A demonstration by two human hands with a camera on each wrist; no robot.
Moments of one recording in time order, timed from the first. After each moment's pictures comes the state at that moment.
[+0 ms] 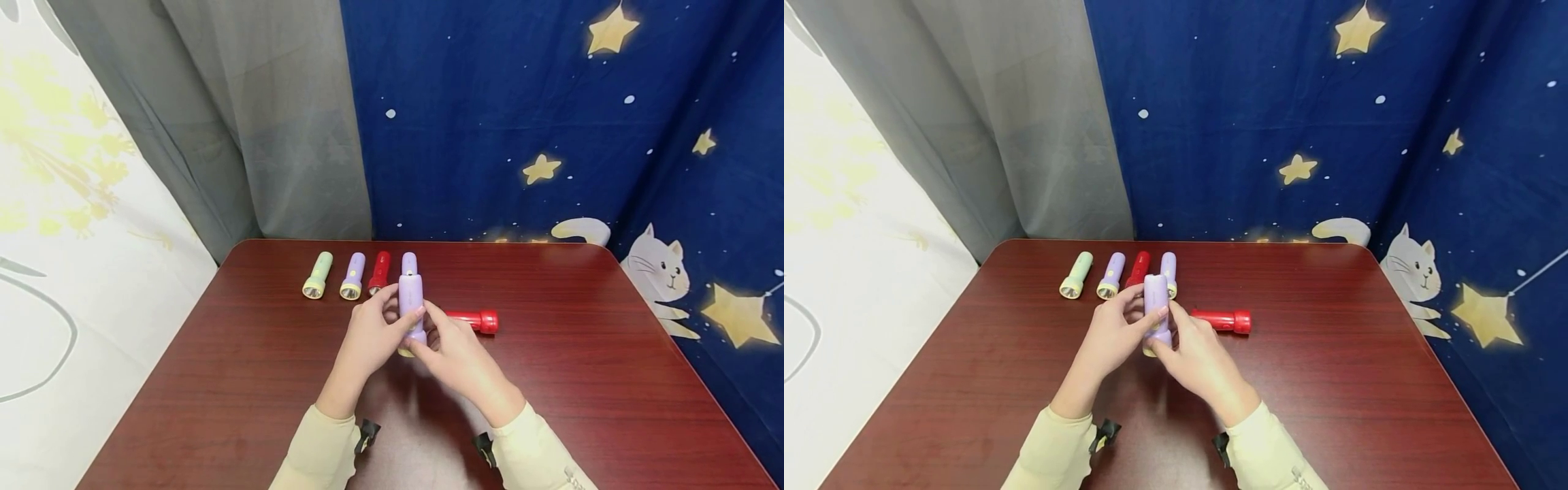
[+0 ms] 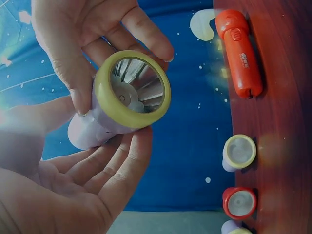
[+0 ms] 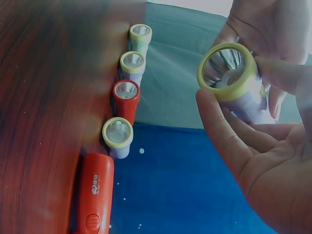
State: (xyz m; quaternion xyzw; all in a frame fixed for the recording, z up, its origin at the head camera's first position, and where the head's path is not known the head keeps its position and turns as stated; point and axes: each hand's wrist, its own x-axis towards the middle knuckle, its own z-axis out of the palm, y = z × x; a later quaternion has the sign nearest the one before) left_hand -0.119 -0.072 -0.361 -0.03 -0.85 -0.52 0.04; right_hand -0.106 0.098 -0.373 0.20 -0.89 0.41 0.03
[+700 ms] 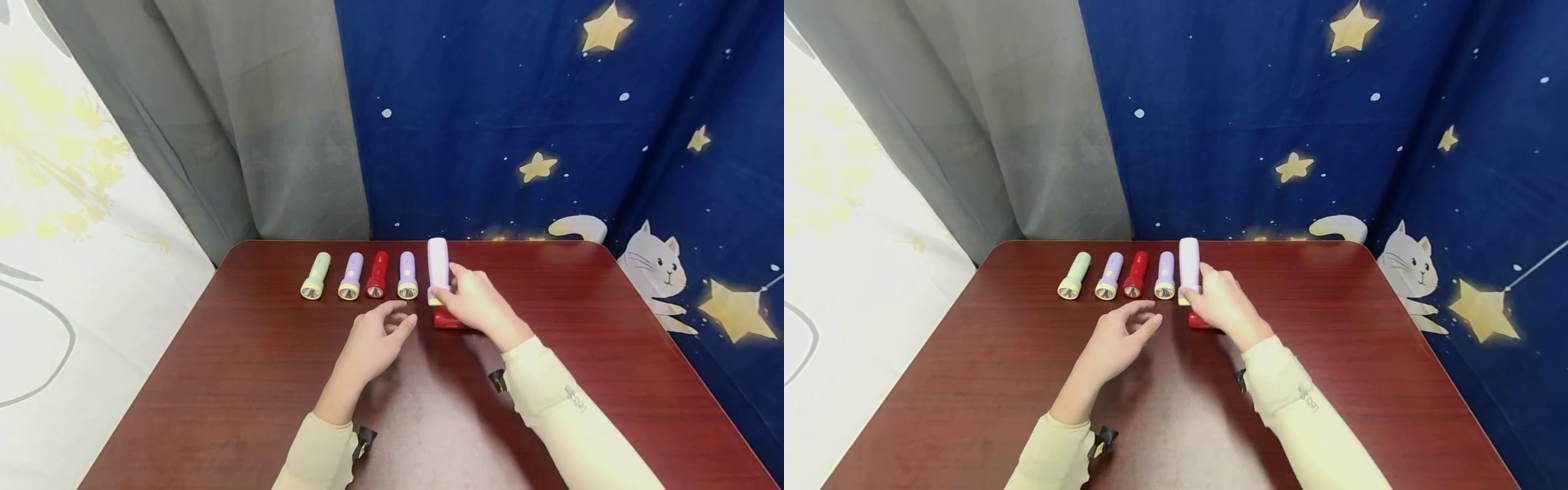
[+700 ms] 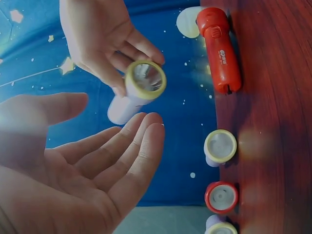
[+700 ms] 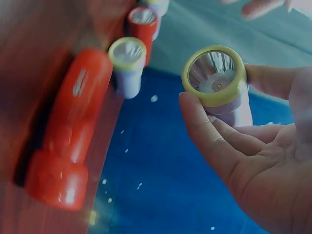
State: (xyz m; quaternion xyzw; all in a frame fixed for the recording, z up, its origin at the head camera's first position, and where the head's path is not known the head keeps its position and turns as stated) left_hand -0.114 -0.075 -0.375 -0.04 -0.87 -0.49 -0.01; right_hand -0.189 0.131 -0.361 0.13 -0.94 0.32 0.00
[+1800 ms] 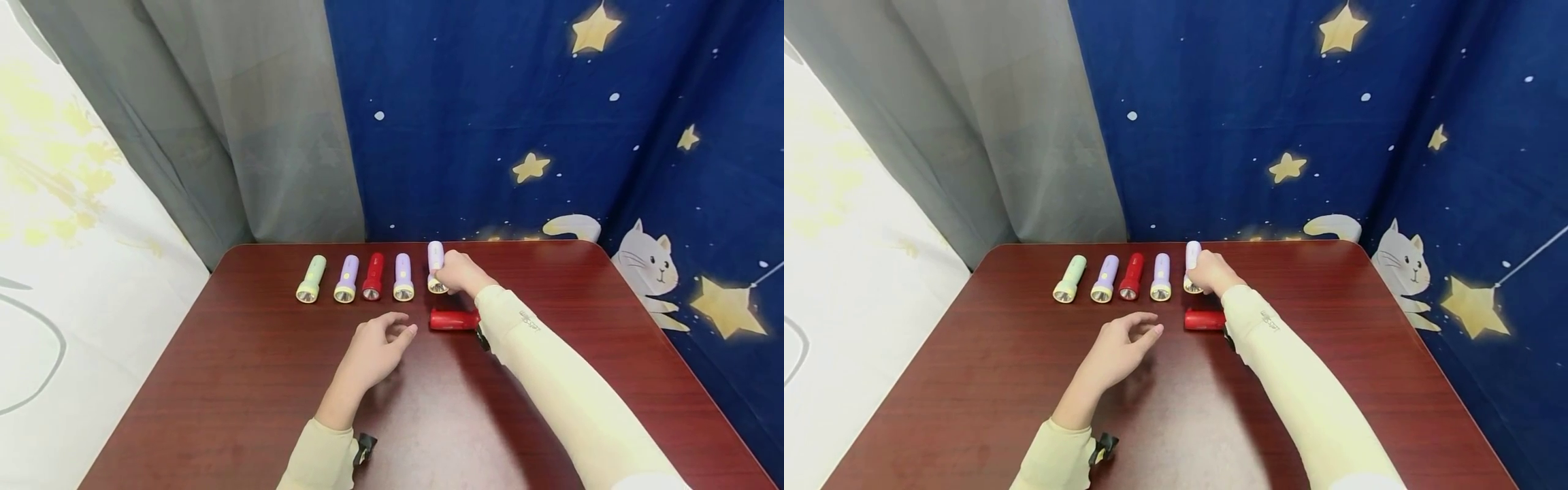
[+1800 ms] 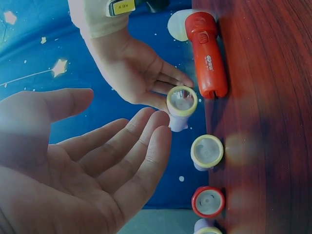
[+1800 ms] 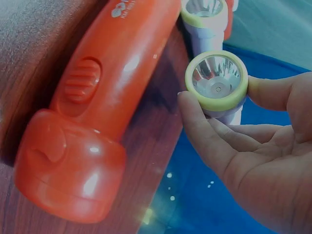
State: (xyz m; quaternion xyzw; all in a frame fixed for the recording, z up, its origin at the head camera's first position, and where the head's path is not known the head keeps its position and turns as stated) left_hand -0.114 -0.070 -0.386 -0.06 -0.88 -0.46 -0.03; right_hand -0.291 0.127 -0.391 0.04 -0.94 0.30 -0.15
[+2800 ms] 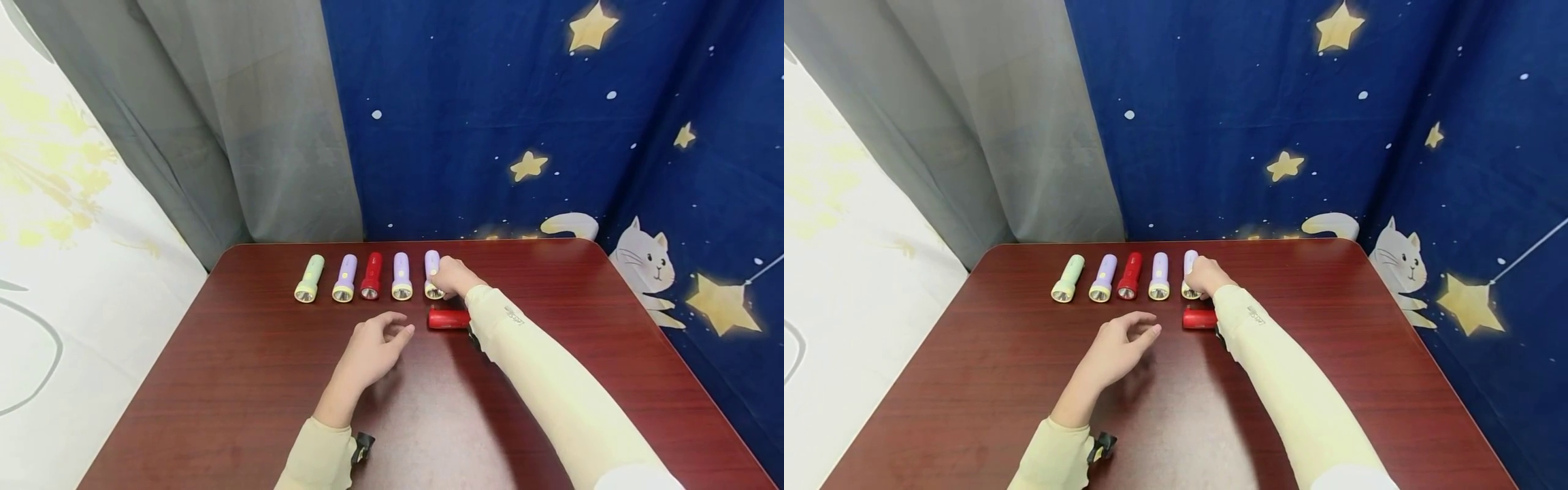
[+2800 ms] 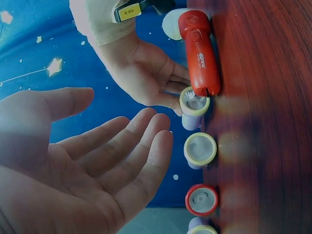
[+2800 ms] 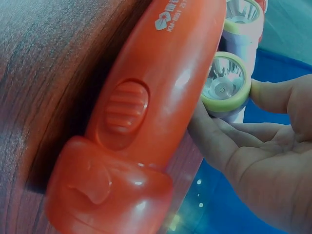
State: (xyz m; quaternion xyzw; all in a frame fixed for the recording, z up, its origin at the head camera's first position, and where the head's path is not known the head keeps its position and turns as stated) left_hand -0.117 -0.072 -0.392 -0.06 -0.89 -0.46 -0.03; right_hand -0.299 0.119 -0.411 0.01 -0.94 0.29 -0.19
